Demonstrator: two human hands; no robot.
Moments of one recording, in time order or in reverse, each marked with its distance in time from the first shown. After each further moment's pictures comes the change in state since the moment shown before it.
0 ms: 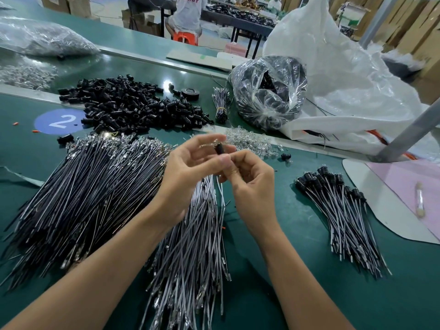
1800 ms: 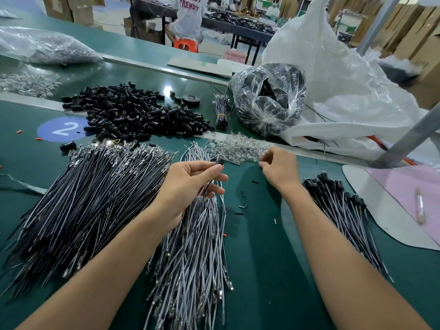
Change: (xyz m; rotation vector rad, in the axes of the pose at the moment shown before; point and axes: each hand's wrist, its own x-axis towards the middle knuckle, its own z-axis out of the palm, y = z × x) left_hand 0.009 -0.005 -0.008 0.188 0.149 -0.355; right_hand 0.094 0.067 -0.077 -1.045 -0.040 0.312
